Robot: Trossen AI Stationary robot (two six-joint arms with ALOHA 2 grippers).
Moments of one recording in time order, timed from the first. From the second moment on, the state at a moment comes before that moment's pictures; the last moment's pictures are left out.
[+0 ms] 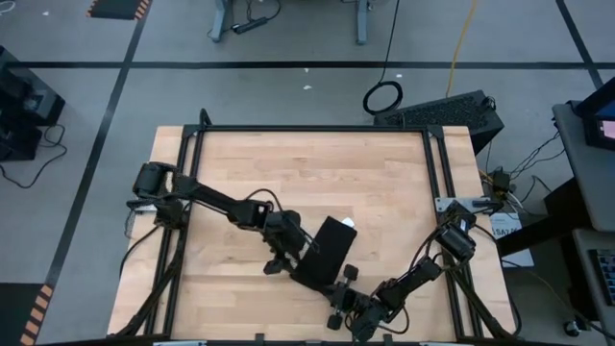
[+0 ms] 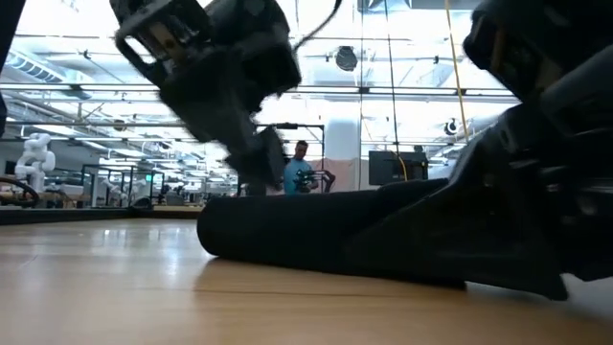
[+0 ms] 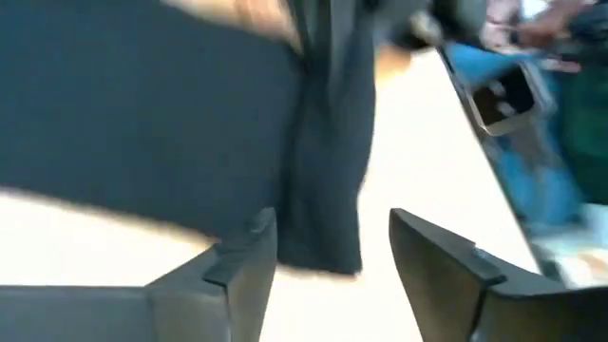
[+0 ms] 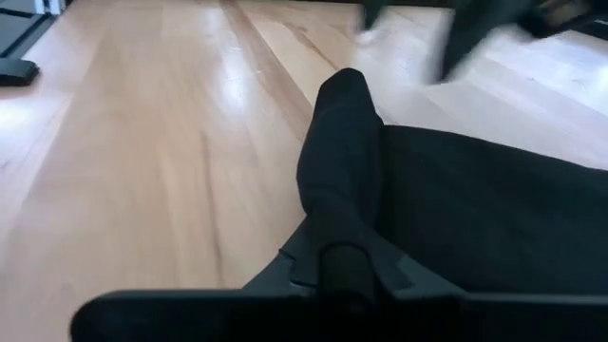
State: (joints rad) left arm -0.15 1.80 0.93 0.04 0.55 -0.14; right arm 0.76 2.27 1.11 0.41 1.00 0.61
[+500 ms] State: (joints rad) left arm -0.09 2.02 0.97 0.34 0.37 0.01; right arm 0.75 2.27 1.11 0.45 0.95 0.62
